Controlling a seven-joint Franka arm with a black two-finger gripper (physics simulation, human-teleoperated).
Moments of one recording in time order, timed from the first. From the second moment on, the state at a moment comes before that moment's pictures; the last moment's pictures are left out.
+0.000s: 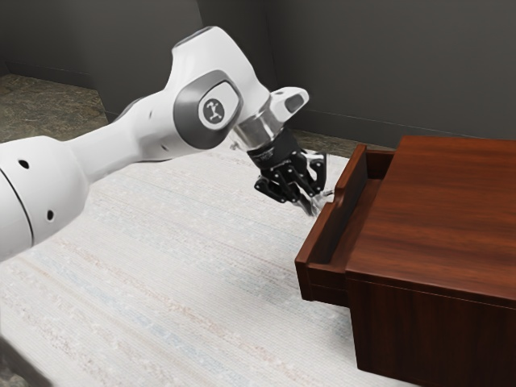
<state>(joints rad) 0.01 0.31 -0.03 -1.40 -0.33 1.91 -0.33</state>
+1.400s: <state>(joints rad) 0.01 0.25 0.04 -1.47 -0.33 1.92 -0.31</state>
